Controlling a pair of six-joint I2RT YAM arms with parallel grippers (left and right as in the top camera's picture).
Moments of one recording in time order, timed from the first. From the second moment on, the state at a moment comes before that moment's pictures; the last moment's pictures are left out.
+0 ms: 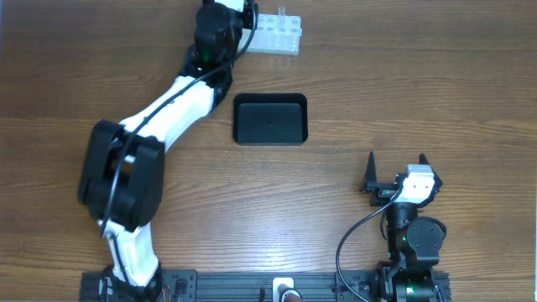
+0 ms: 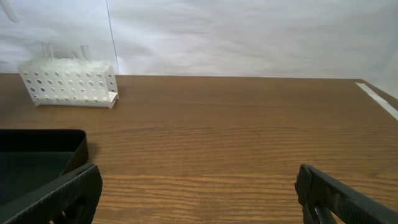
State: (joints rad) left arm -0.39 2.00 1.43 0.57 -0.20 0.03; right arm -0.01 0.01 0.01 -0.07 0.05 -0.03
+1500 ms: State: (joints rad) left arm -0.53 1.89 1.44 -0.54 -0.21 -0.51; right arm -0.01 0.01 0.01 -0.07 0.05 -0.03
